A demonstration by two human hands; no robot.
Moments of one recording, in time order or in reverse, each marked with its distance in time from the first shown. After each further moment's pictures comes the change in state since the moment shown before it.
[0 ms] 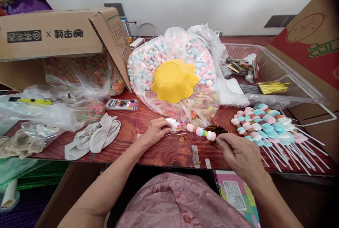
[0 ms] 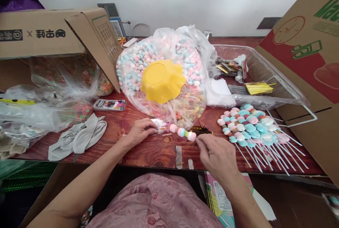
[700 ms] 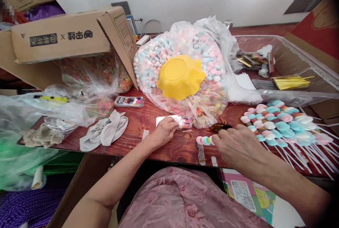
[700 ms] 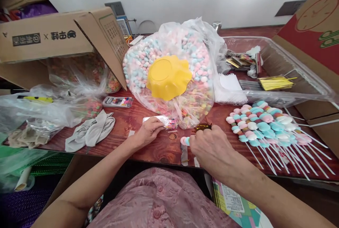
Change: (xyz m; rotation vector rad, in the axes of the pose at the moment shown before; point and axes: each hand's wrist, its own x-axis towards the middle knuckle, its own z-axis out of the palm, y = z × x) left_hand -0.008 0.008 0.012 0.403 -0.040 0.143; right_hand 0.040 -0.031 -0.022 -0.372 -0.437 -0.443
